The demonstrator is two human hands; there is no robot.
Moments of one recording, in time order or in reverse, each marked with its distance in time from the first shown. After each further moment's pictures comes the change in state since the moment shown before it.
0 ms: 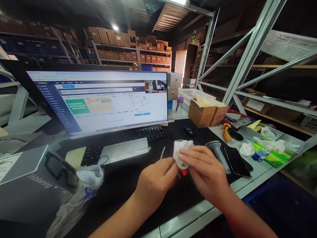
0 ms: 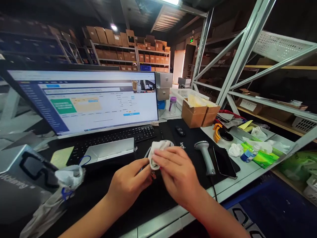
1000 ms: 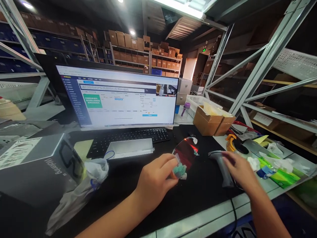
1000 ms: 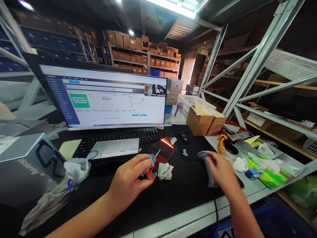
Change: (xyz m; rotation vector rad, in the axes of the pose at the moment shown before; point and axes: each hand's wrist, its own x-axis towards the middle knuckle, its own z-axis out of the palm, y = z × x) left_hand -0.006 -0.007 -0.004 -0.362 0.050 -0.278; right_hand -0.081 0.149 -0.060 -0.418 -0.307 0.704
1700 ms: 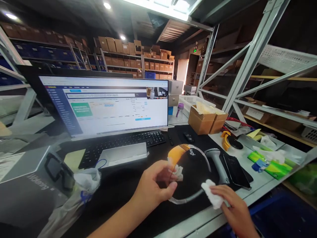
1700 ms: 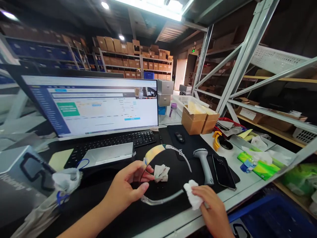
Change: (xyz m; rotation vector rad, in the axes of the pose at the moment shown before) left_hand -0.002 0.004 0.012 -0.701 -0.193 -0.498; right_hand -0.114 -0.028 0.026 0.269 0.249 -0.420
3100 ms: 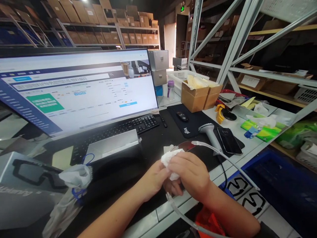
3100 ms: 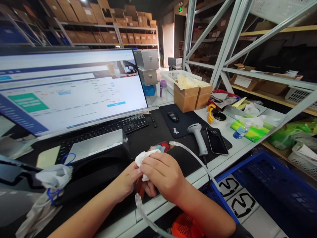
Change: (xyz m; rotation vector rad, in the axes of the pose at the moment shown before) left_hand -0.006 -0.029 0.025 -0.578 -0.376 -0.564; right_hand 0.098 -0.095 0.046 0.215 0.199 -0.304
